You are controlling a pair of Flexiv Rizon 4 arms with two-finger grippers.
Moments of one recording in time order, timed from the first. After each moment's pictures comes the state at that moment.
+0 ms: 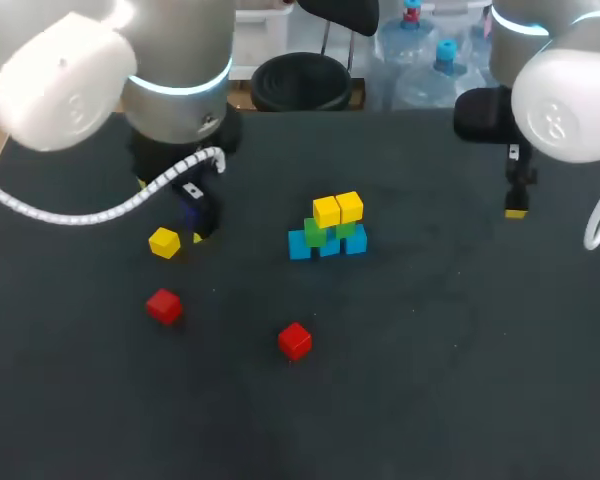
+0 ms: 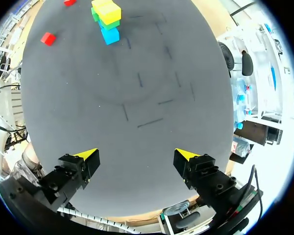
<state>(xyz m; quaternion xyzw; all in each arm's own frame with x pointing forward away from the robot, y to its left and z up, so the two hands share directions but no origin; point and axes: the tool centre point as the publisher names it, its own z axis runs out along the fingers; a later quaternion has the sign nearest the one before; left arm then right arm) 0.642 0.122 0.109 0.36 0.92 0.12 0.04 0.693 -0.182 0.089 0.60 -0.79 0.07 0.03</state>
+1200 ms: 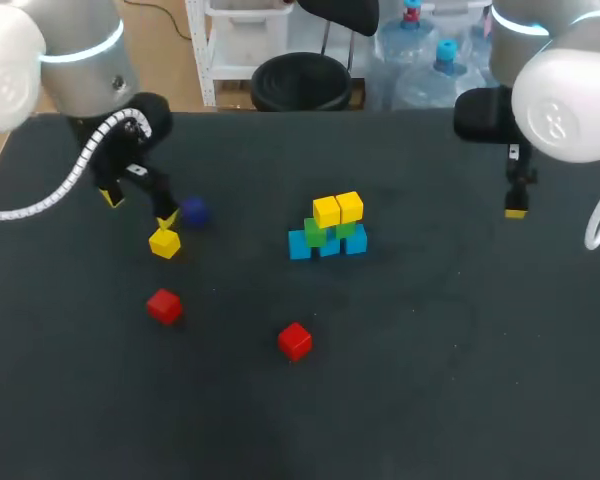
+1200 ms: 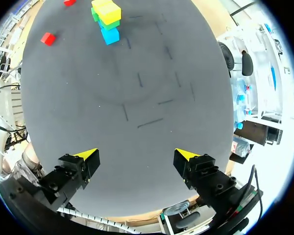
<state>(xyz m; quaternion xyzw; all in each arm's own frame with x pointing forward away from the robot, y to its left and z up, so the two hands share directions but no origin) 0.688 0.185 0.064 0.29 0.96 -0.01 0.01 0.693 -0.182 0.089 0.60 -0.79 0.07 0.03</state>
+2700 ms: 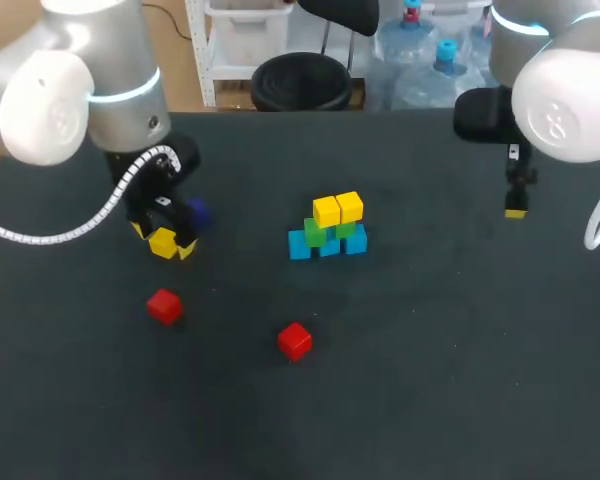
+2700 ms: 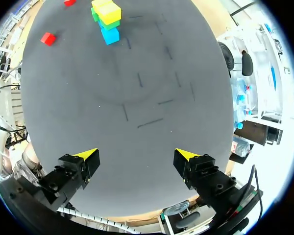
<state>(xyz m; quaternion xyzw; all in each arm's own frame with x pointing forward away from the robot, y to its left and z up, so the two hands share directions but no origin) 0.692 0.165 -0.005 0.30 0.95 -0.02 -0.03 0.693 -0.182 0.089 0.60 -0.79 0.07 0.03</state>
